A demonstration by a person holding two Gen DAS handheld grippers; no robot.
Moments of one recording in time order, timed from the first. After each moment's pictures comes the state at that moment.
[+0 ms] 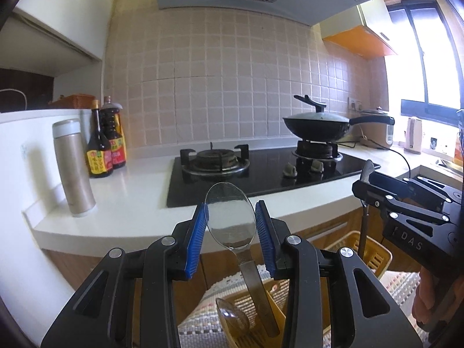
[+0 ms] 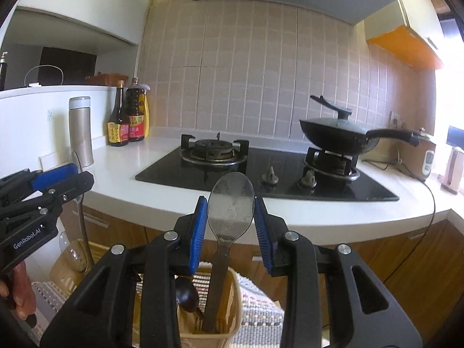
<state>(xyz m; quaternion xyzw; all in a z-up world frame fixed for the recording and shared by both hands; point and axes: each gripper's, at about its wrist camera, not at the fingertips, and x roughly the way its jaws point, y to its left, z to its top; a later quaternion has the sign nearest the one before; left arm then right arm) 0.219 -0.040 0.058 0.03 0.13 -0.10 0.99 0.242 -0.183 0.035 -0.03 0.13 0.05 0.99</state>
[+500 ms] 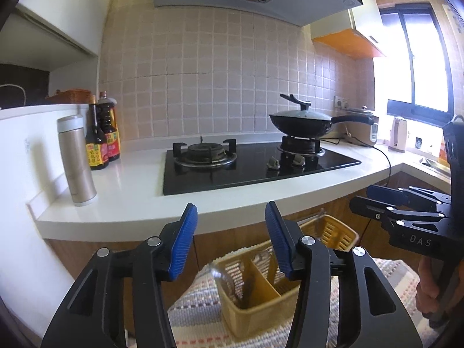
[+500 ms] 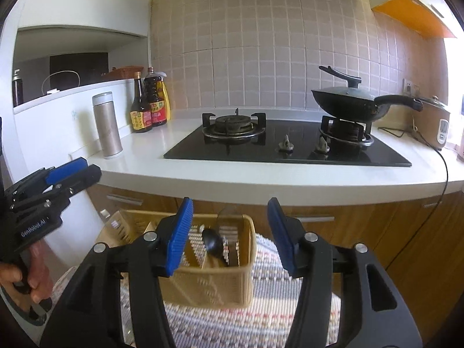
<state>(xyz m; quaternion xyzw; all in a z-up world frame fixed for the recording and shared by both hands) 0.172 -0.023 0.071 0.02 0.15 -0.13 0.98 0.192 -0.198 0.040 0.01 0.20 0.11 0.97</state>
